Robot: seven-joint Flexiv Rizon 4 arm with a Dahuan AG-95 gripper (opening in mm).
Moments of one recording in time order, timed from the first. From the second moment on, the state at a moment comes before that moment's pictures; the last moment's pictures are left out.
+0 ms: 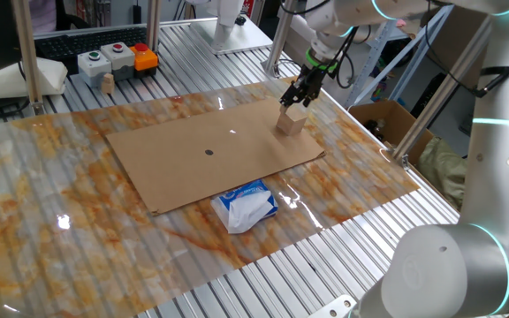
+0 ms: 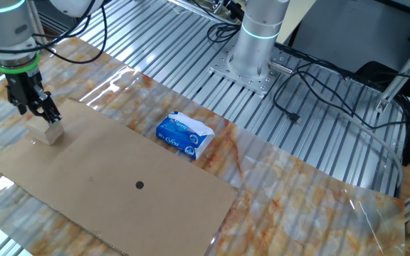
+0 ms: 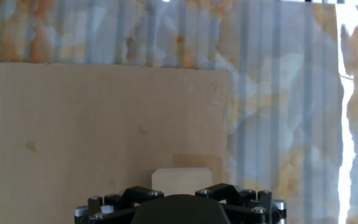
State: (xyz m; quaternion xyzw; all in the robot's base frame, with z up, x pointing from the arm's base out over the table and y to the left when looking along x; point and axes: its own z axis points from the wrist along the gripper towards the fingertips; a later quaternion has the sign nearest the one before) arm 0.635 -0.338 0.063 -0.02 1.00 0.02 0.05
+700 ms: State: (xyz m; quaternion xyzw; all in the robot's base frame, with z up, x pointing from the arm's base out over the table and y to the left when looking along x) arm 0.638 -0.340 0.039 0.00 1.00 0.03 0.05
